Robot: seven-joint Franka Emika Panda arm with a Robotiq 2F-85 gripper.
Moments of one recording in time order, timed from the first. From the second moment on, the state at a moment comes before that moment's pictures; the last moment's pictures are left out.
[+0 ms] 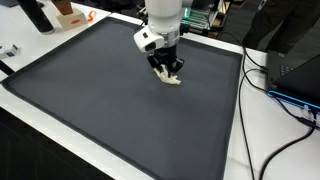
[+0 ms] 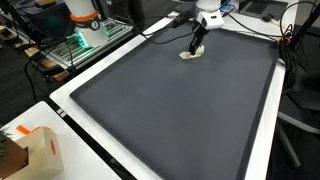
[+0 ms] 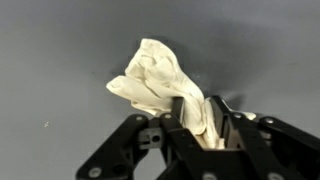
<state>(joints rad) 0.19 0.51 0.10 -1.99 -0.01 2.43 0.17</state>
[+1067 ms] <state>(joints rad) 0.23 0.50 0.07 -1.99 -0.03 2.44 0.34</state>
